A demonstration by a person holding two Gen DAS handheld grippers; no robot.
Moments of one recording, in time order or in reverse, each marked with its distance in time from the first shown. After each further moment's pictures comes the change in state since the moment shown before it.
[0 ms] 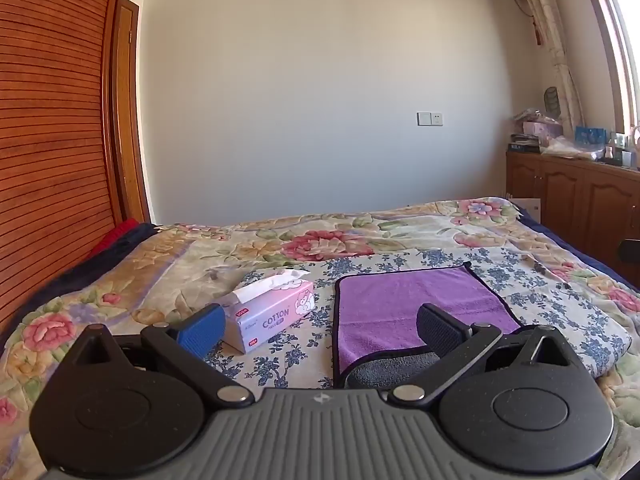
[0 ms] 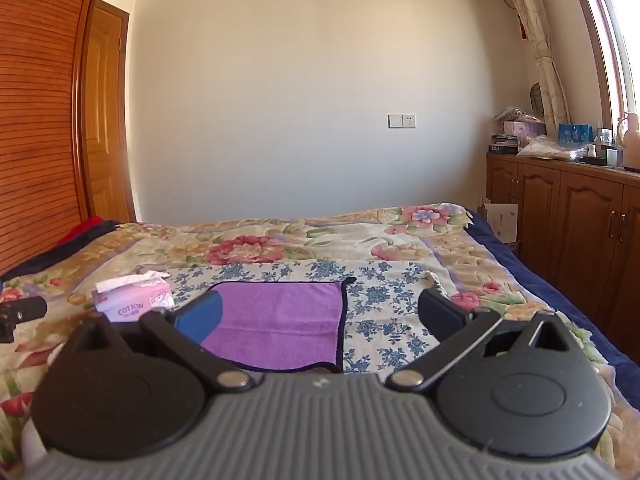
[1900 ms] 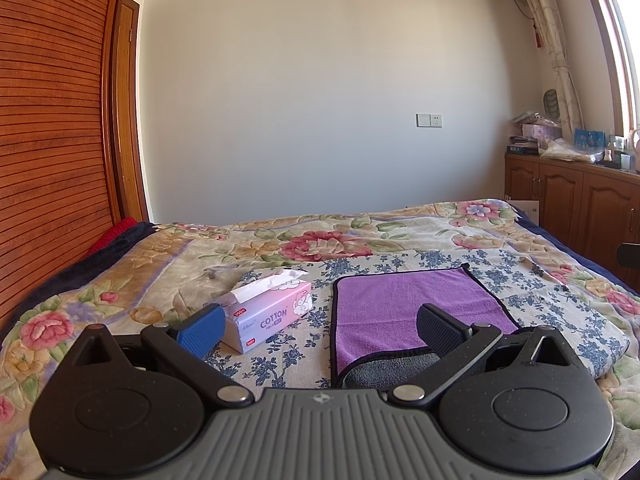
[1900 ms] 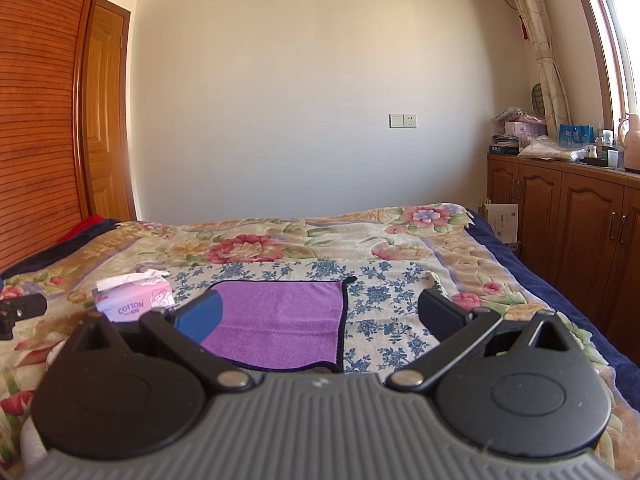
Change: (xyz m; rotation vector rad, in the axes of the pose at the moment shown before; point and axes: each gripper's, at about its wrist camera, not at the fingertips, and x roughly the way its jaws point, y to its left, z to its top) left arm 0.000 0.000 0.000 0.001 0.001 0.000; right arm 0.000 0.000 0.001 -0.001 0.004 0.000
